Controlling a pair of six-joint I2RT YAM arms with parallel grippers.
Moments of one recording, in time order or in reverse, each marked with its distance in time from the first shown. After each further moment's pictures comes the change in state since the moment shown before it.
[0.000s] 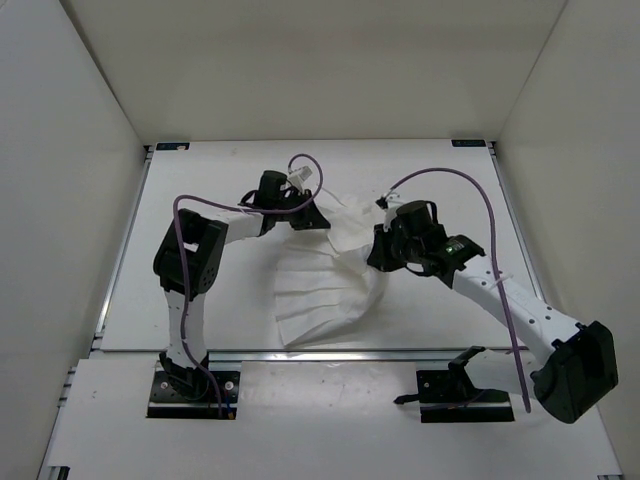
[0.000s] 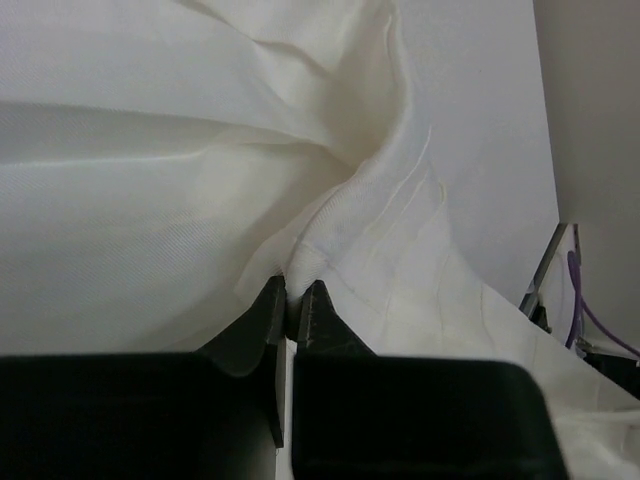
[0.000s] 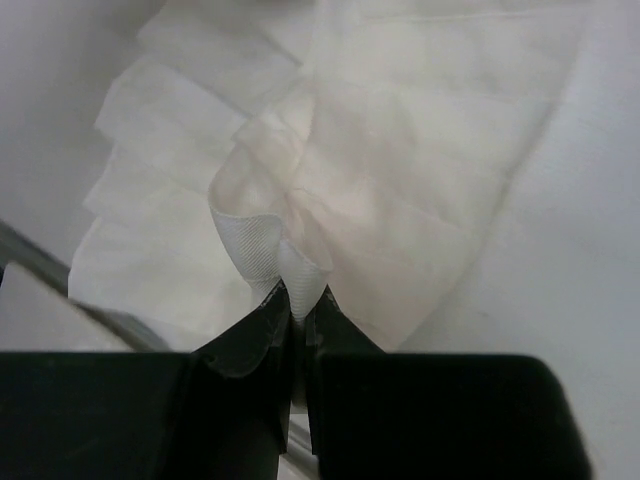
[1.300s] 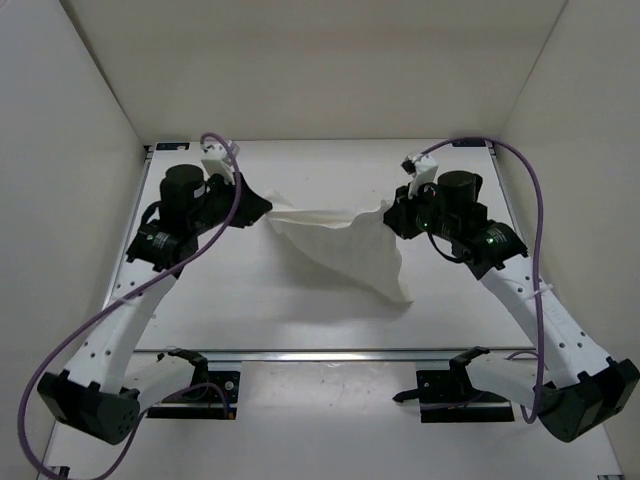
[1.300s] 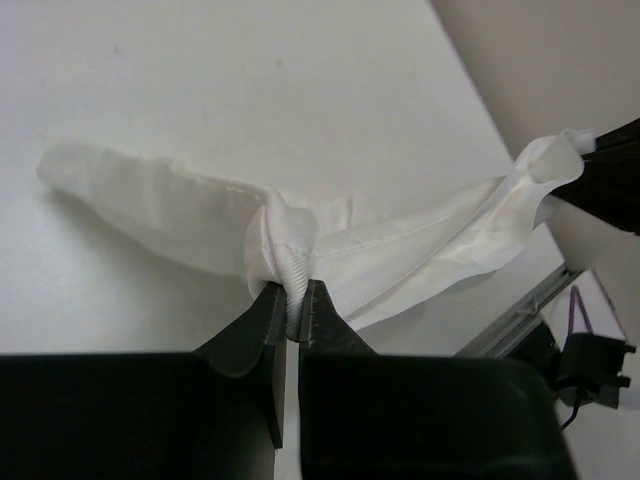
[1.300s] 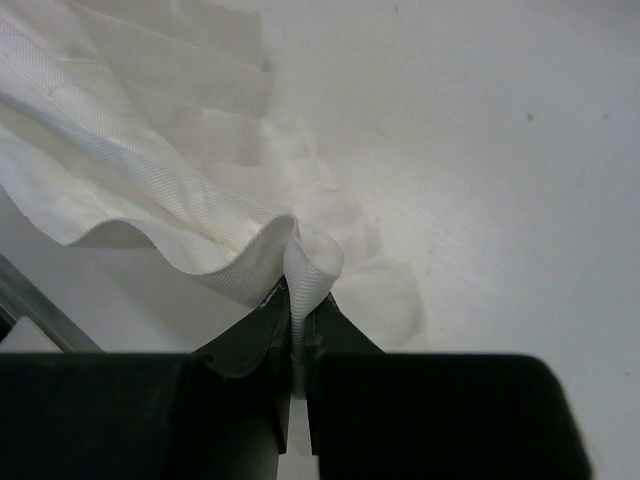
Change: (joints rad) left arm 0.081 -0.944 -0.104 -0.632 -0.301 0.168; right arm -0.160 -0.085 0.198 -0.036 -0.054 -0.224
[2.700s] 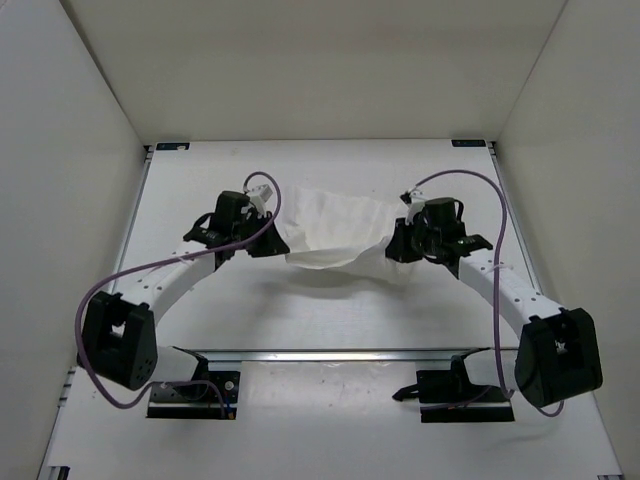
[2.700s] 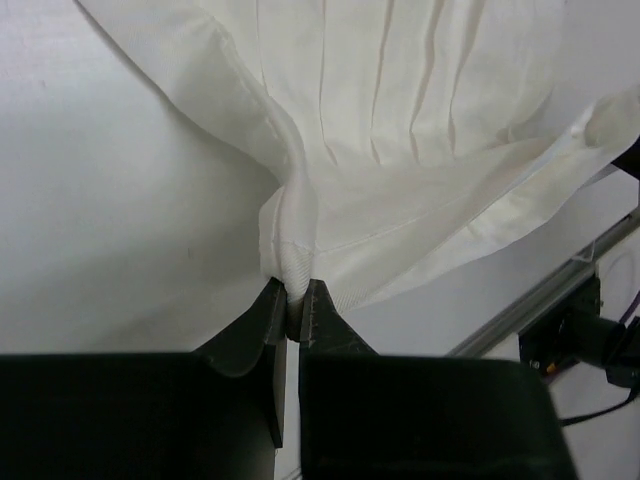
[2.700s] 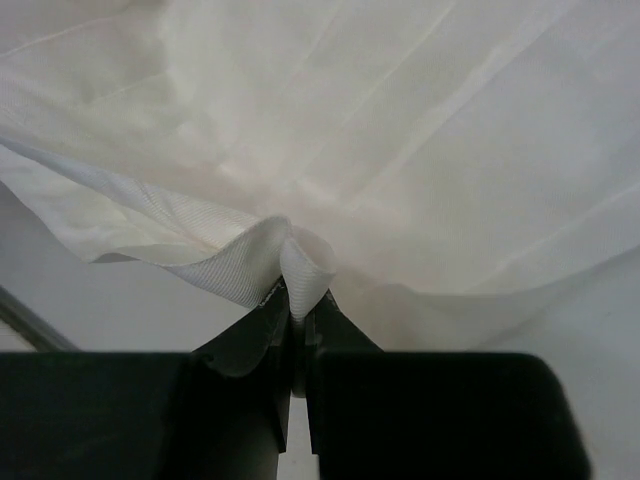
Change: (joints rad) left arm -0.022 0.290 -0.203 0.184 0.020 -0.070; right arm -0.157 0.192 -0.249 0.214 -0.112 0.061
